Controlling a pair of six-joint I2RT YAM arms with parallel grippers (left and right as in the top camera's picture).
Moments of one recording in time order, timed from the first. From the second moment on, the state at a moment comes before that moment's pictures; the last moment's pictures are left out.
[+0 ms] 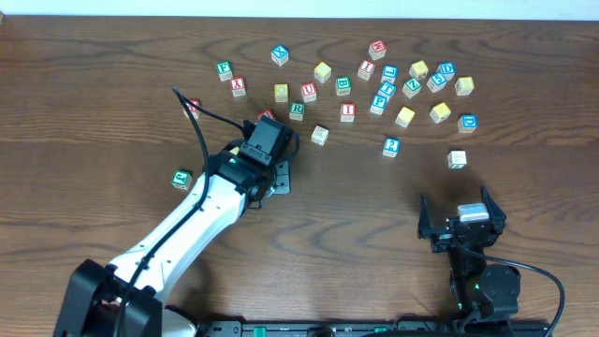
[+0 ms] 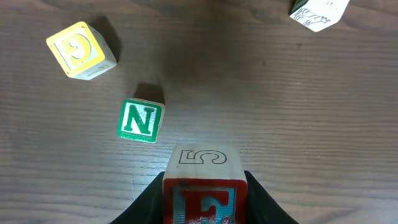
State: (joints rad) left arm -0.52 1.52 1.02 -0.68 -0.08 -0.55; right arm 0.09 0.01 0.01 -0.07 0.02 -0.18
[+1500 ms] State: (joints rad) left arm -0.52 1.60 0.92 -0.49 -0.09 -0.58; right arm 0.09 0.01 0.01 -0.07 0.02 -0.18
